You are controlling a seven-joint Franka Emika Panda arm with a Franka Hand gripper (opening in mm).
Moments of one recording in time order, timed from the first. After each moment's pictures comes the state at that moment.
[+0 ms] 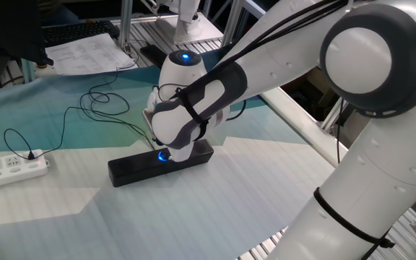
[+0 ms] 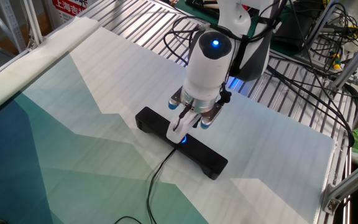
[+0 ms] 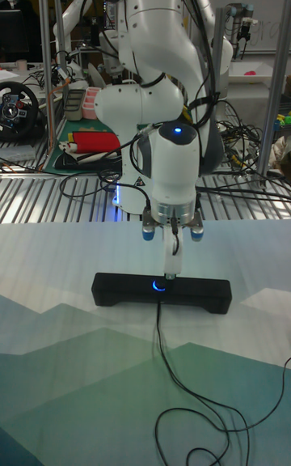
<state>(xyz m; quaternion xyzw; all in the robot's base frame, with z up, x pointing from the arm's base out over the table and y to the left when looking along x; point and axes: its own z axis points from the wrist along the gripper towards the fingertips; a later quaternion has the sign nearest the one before) 0.444 0.068 0.133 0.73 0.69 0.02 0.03</state>
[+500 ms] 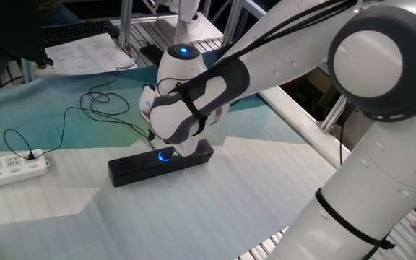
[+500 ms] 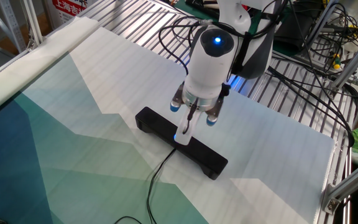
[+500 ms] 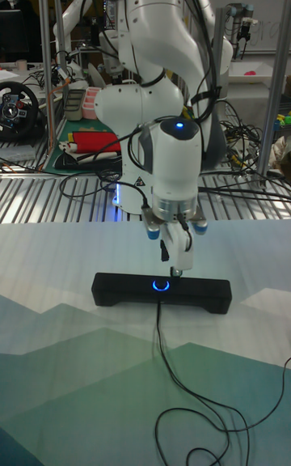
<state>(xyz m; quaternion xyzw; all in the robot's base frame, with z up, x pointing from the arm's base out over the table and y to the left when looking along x) 0.444 0.072 0.146 0.63 0.78 0.01 0.03</state>
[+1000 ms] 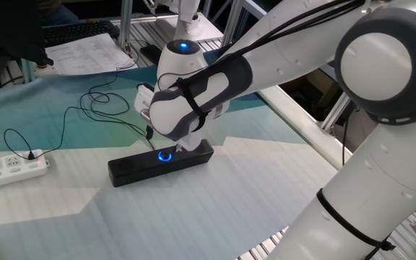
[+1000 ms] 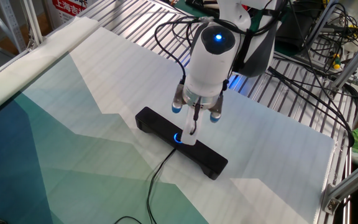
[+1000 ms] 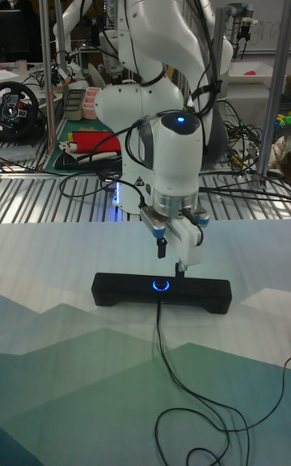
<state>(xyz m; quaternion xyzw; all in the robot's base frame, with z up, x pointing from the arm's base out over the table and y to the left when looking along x) 0.444 0.072 0.155 0.56 0.83 0.00 0.03</state>
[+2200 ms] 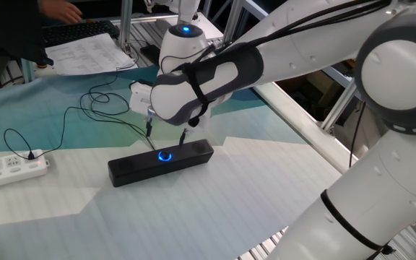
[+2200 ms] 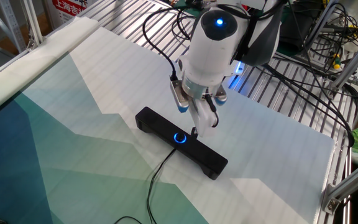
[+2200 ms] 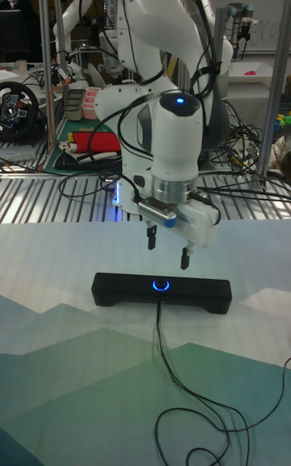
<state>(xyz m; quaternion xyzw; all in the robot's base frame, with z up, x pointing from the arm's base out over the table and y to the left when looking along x) 0.445 0.066 0.190 0.36 0.93 -0.01 0.01</state>
